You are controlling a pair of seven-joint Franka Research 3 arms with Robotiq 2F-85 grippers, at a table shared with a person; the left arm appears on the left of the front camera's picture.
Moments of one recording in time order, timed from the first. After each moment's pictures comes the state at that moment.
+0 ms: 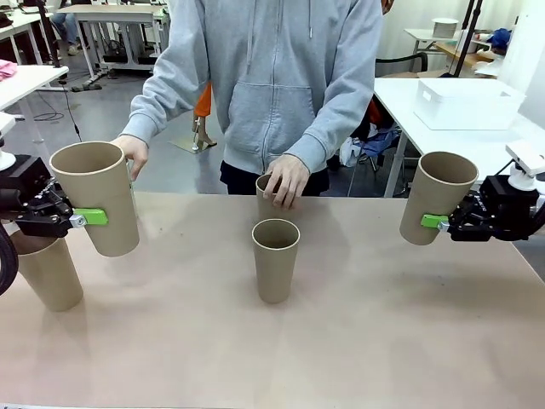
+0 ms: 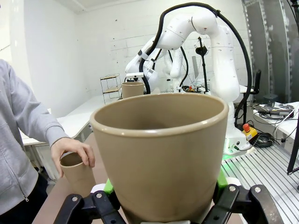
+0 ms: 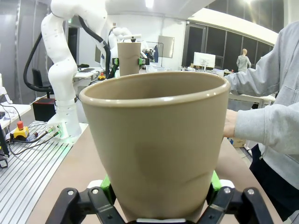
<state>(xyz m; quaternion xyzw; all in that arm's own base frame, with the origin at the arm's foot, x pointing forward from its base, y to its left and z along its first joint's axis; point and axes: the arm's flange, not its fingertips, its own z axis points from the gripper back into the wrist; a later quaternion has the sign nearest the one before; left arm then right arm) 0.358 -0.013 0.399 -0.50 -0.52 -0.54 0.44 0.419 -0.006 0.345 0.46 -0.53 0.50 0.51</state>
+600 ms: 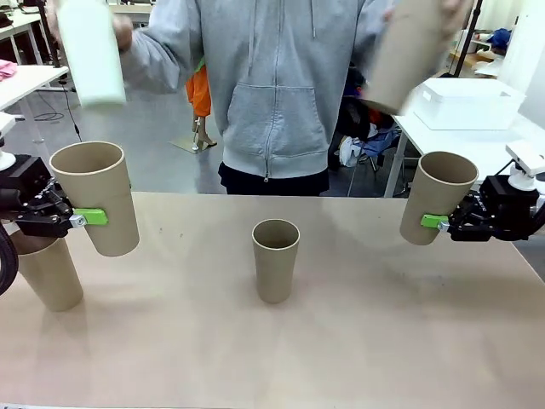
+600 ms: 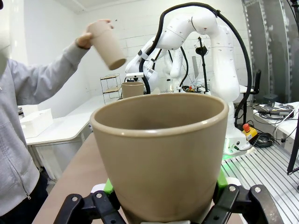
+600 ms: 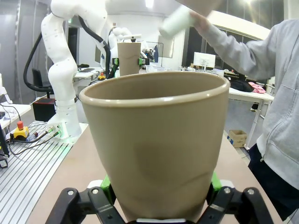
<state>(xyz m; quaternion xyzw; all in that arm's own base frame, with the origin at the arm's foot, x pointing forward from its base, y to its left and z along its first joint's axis) 0.358 -0.013 0.399 -0.50 -0.52 -0.54 0.44 0.419 -0.006 0.345 0.46 -0.53 0.50 0.51</state>
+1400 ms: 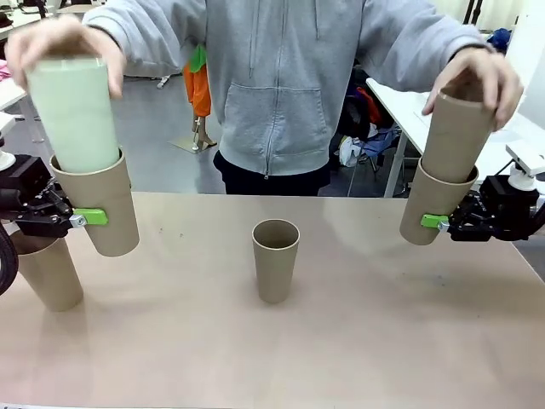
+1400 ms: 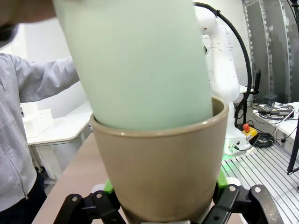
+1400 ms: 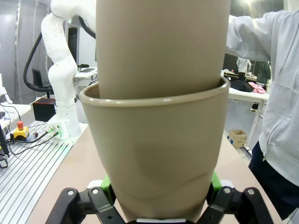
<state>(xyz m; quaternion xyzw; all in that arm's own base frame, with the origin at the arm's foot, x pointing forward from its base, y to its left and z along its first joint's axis) 0.358 -0.013 0.399 -0.50 -0.52 -0.54 0.44 0.419 -0.006 0.345 0.46 -0.53 0.50 0.51</state>
